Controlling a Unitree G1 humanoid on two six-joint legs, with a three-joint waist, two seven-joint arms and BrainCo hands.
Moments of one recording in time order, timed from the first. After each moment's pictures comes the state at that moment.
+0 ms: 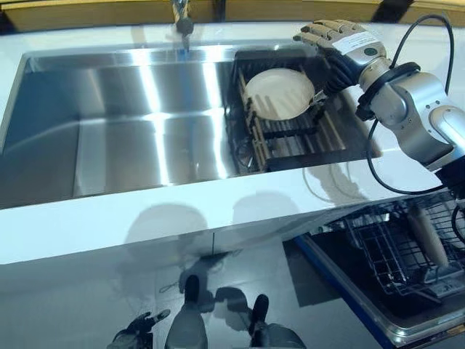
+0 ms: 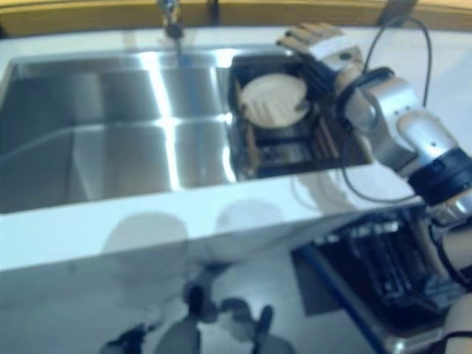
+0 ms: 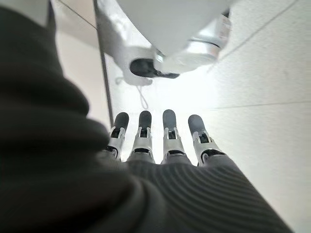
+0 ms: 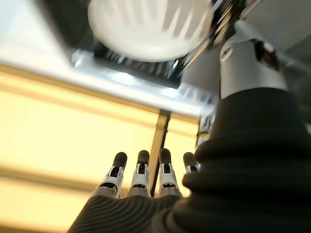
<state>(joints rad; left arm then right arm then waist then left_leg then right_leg) -0.01 0.34 -0.17 1.10 -0.38 0.04 -0.01 -1.25 -1.02 0.81 0.25 -0.44 0.07 0.06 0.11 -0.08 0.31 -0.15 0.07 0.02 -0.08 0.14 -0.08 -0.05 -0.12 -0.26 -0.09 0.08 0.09</state>
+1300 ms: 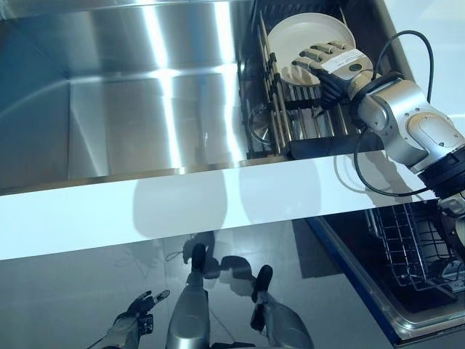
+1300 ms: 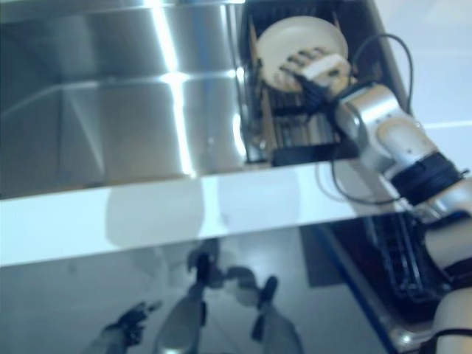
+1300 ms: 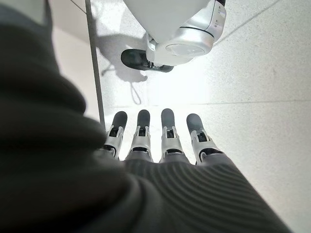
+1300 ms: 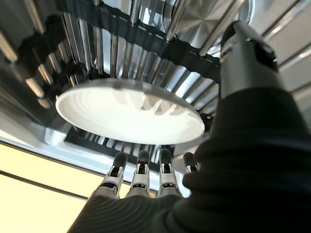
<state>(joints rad) -0.05 0.36 -0.17 1.08 -0.43 -0.01 -0.02 -1.23 -0.95 0.81 0.33 -0.62 0.09 0.17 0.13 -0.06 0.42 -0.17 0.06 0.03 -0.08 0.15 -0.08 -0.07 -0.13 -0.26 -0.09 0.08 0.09</state>
